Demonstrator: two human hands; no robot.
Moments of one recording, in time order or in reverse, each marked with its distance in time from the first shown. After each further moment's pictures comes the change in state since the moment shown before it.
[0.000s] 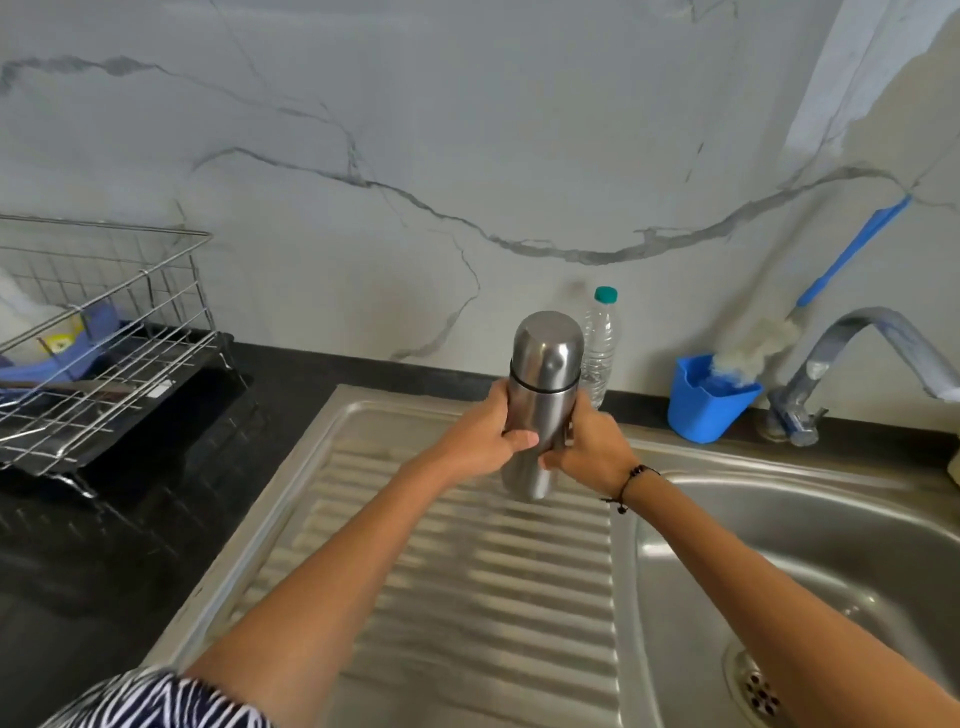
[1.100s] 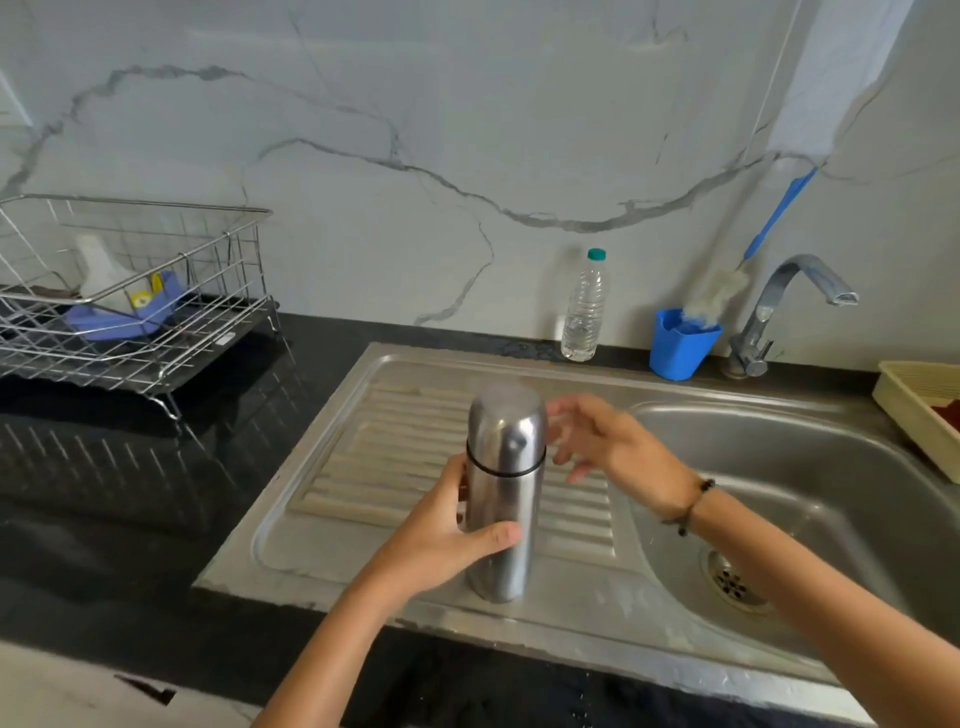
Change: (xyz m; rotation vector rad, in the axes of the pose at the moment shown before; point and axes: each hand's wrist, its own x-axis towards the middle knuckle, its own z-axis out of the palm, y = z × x) left_hand -0.237 -0.043 0.043 -0.273 0.037 -0.010; right_hand -0.183 -0.048 0.012 0.450 -0.141 -0.148
